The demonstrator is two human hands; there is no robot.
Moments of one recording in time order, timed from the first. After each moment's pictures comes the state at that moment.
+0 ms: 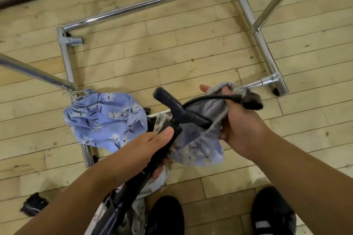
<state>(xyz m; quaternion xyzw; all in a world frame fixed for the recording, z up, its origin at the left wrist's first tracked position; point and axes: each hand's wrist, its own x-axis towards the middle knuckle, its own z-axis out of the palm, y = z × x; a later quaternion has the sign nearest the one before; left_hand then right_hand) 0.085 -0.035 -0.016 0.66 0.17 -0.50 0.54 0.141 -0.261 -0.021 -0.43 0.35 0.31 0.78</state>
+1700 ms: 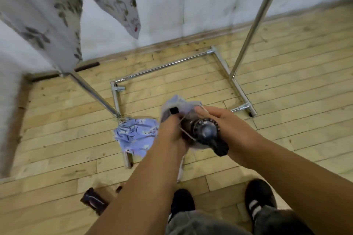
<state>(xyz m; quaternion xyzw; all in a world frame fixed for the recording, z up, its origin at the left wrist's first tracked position) 0.069 -0.104 0.162 0.47 0.40 -0.23 0.76 0.054 -0.237 0.212 -0.67 0.07 0.30 0.68</state>
